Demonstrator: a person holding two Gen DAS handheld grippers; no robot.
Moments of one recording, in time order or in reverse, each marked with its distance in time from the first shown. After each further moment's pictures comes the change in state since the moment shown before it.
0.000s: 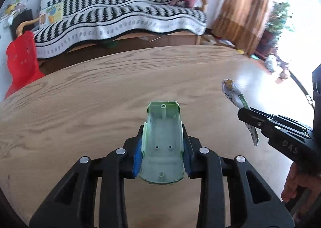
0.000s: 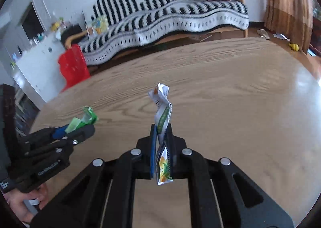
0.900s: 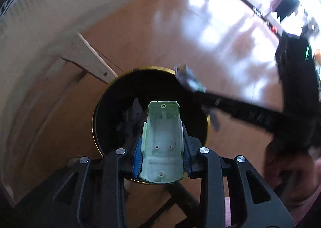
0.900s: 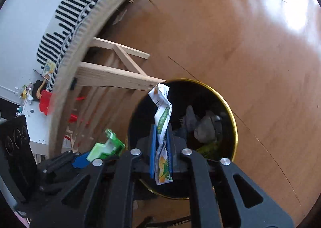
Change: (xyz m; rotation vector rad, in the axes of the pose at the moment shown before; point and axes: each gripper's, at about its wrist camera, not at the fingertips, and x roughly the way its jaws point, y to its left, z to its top) left arm 0.034 -0.325 -0.247 0.429 0.477 -0.308; right arm -0.173 -0.280 -0.296 0.645 0.164 -0.065
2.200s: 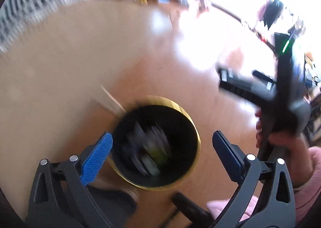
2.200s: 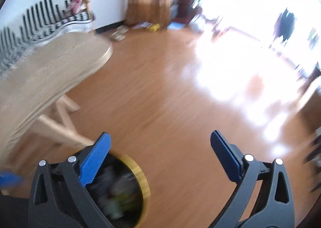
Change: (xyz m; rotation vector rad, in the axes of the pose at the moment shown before) left arm -0.121 0.019 0.020 0.044 -0.287 0.023; right arm -0.073 0.080 0.024 -0.195 -0.528 -0.762
